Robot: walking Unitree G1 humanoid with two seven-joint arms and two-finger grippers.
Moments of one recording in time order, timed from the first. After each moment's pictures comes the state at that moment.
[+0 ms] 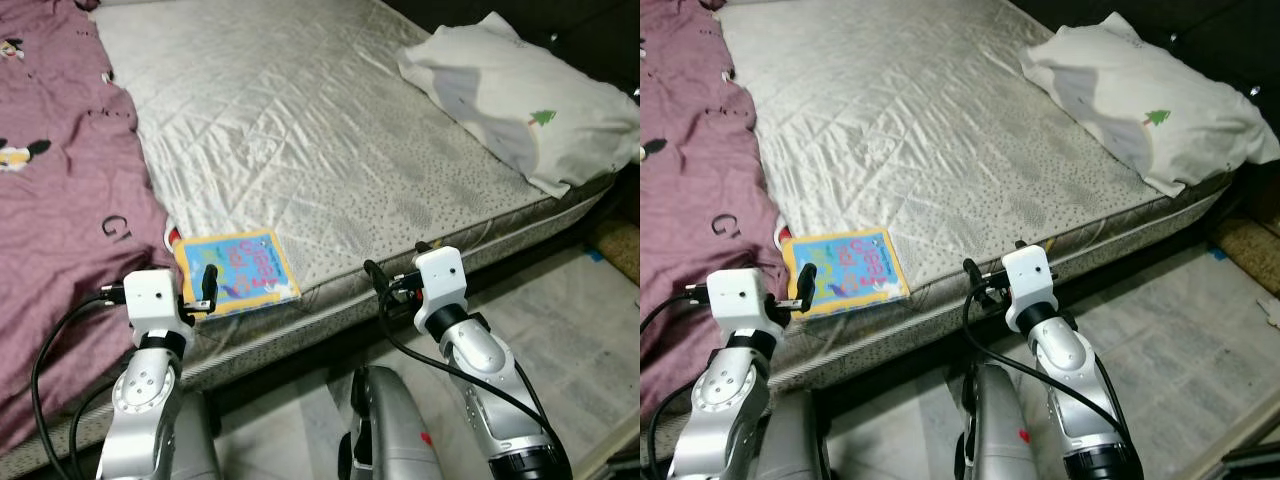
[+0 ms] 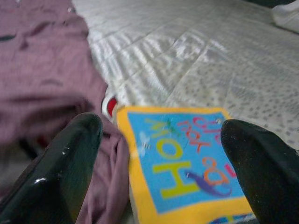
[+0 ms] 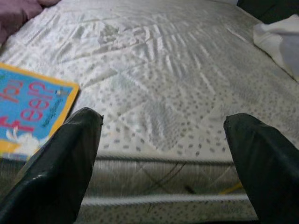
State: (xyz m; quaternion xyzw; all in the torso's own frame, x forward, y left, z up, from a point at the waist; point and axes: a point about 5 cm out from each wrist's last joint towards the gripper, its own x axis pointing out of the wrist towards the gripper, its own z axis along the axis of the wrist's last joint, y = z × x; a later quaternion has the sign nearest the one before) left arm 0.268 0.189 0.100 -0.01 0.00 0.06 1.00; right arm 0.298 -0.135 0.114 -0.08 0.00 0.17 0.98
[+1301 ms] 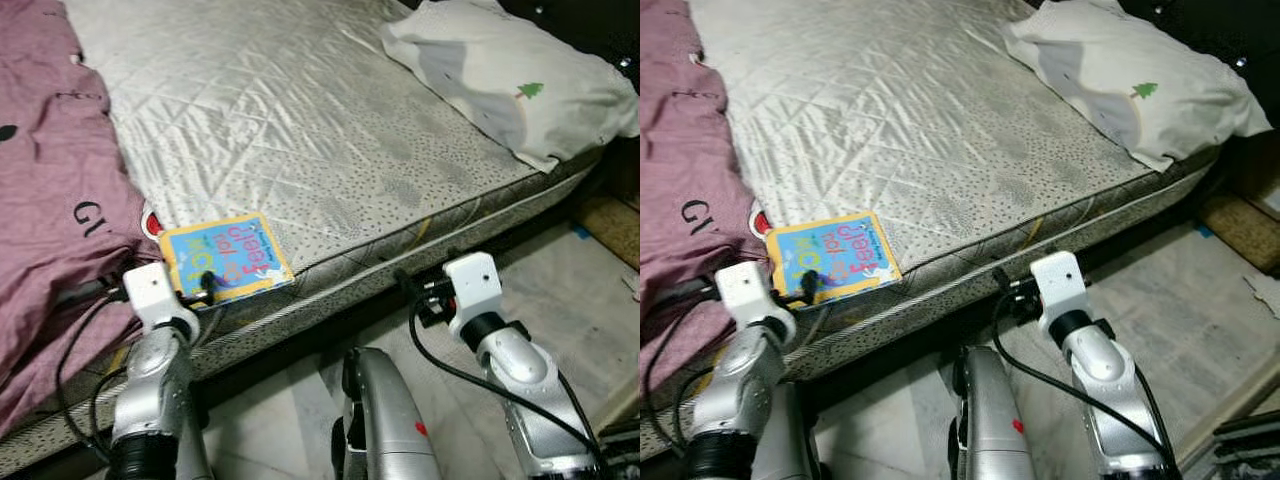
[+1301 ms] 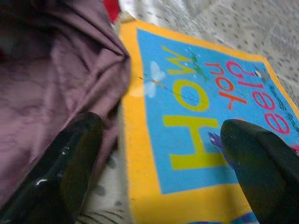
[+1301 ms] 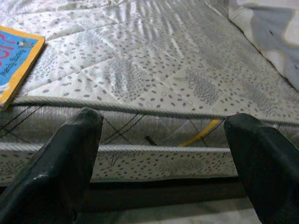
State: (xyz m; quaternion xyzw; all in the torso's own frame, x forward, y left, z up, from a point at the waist) left arm 0.302 0.199 0.073 -0.14 0.11 0.11 0.98; right arm 0.285 -0.169 0.123 -0.13 0.01 0.15 0.98
